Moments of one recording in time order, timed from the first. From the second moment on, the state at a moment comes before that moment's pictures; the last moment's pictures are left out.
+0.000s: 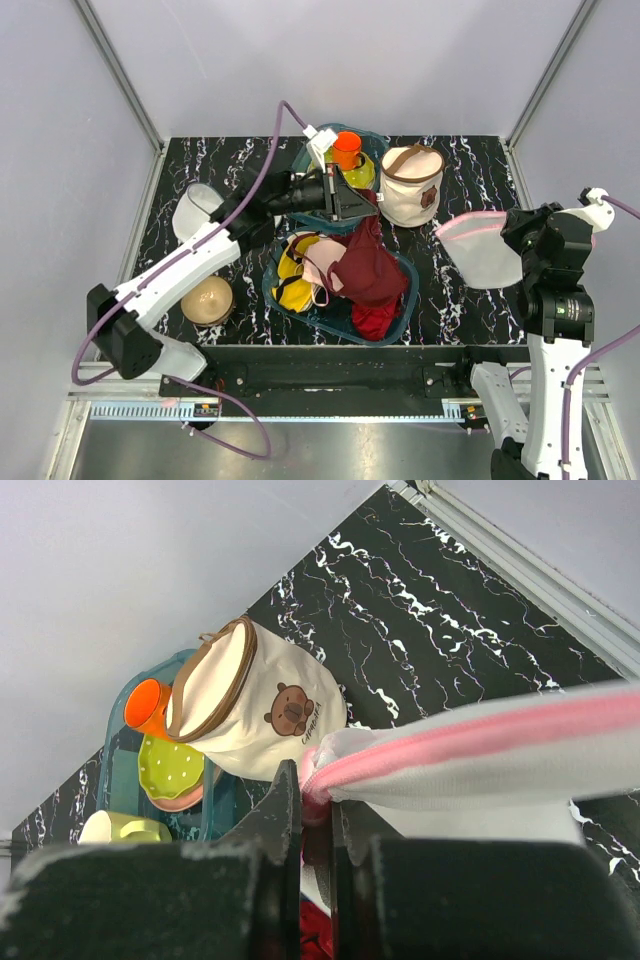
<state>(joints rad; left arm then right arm) -0.72 1.38 1.35 -0.02 0.63 -0.78 -0.12 0.69 1.10 -0.68 0.19 0.60</state>
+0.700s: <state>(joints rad) -0.73 1.80 1.19 -0.11 0.41 -0.68 -0.11 0.69 1.08 -0.65 0.21 0.57</state>
